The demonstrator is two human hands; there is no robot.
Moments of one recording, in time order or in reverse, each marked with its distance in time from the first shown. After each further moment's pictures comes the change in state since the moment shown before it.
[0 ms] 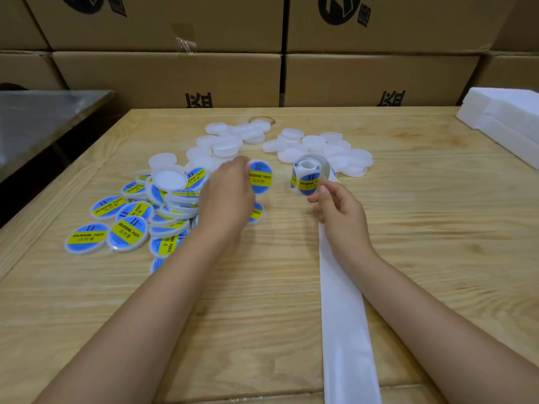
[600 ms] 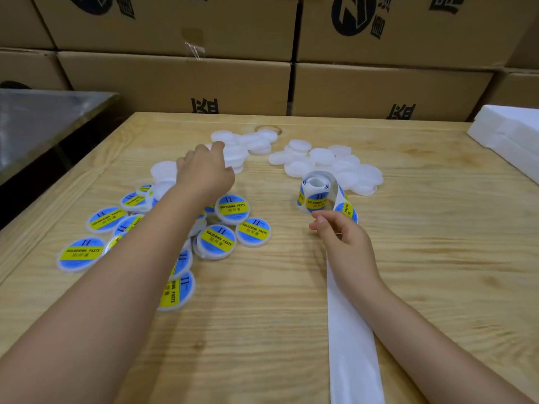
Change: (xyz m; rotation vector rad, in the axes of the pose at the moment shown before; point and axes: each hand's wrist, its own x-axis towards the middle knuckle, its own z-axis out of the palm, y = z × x) left_hand 0.084 -0.046 -0.002 0.368 -0.267 -0.147; right_hand -0.005 -0.004 0.000 -0.127 -0.085 0.015
